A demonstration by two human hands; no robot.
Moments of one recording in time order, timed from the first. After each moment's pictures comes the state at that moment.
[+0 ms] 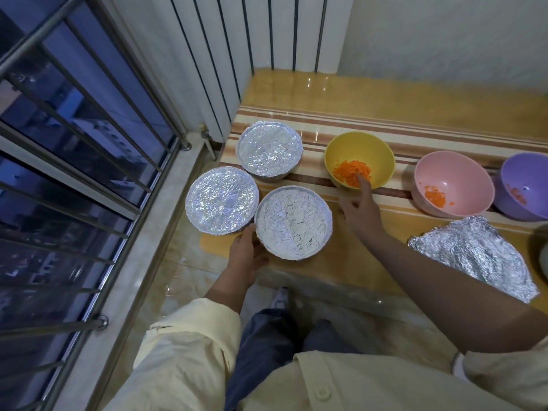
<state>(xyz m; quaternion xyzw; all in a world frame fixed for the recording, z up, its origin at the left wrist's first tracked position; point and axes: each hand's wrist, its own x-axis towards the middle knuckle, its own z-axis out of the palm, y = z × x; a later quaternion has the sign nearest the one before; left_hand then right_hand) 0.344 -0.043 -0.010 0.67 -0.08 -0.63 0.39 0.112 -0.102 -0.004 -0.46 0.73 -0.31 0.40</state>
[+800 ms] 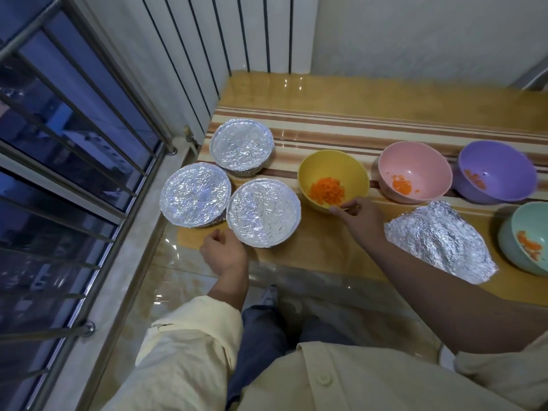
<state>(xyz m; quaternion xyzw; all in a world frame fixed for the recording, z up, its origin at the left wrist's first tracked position) 0.299 -0.021 -0.005 0.85 -0.15 -0.32 0.40 0.047 -0.056 -0.002 -0.49 0.74 -0.32 0.33</state>
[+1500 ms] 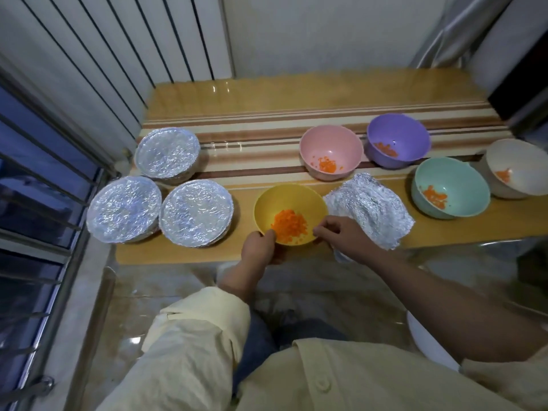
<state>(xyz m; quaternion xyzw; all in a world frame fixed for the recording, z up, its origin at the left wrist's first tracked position) 0.147 0.014 0.011 0.68 -0.36 -0.61 0.19 -0.055 0.046 0.000 -0.55 0.66 -0.27 0.44</state>
